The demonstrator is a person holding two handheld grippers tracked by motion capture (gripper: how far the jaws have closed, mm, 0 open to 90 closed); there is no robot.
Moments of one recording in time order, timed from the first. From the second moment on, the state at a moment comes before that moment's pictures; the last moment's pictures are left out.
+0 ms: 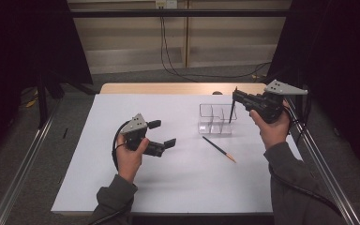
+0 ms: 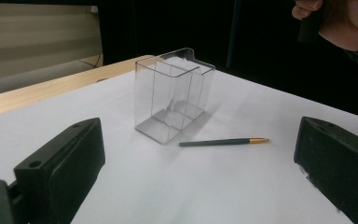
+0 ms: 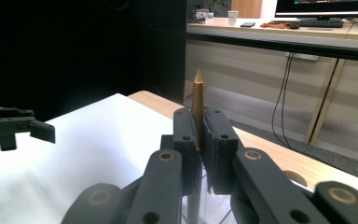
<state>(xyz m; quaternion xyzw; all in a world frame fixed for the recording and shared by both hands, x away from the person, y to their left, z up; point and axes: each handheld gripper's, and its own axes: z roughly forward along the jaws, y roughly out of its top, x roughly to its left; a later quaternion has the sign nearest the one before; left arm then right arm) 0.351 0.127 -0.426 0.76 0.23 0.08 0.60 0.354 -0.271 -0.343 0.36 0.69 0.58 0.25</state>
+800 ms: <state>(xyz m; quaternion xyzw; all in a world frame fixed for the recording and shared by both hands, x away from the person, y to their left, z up) 0.350 0.128 -0.427 0.76 0.23 0.08 0.61 0.368 -0.274 -0.338 0.37 0.68 0.58 0.27</state>
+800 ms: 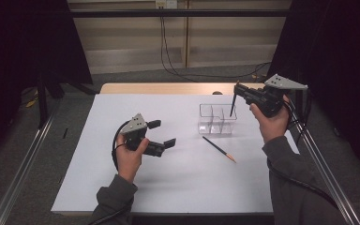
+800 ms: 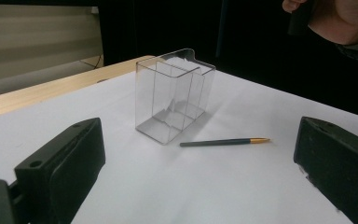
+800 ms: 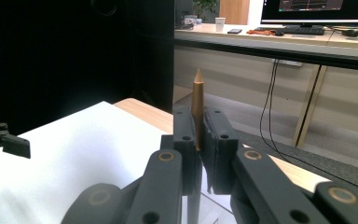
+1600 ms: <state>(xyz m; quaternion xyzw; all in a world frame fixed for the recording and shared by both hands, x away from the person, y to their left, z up) 0.350 0.128 -0.425 0.76 0.23 0.09 0.61 0.379 -0.271 -0.338 0.38 0.67 0.57 0.29</state>
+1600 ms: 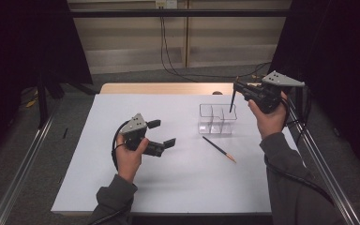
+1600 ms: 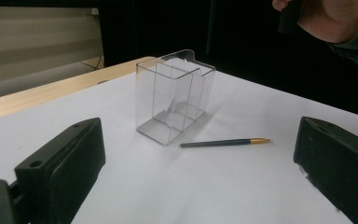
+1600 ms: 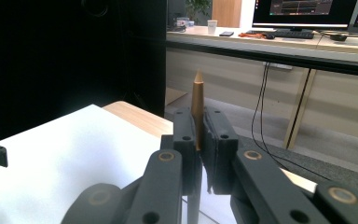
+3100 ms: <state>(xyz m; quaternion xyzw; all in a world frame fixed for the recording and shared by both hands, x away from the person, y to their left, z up) 0.351 0.131 -0.425 0.76 0.23 0.09 0.61 0.381 -0.268 -0.370 0.39 0.68 0.56 0.27</state>
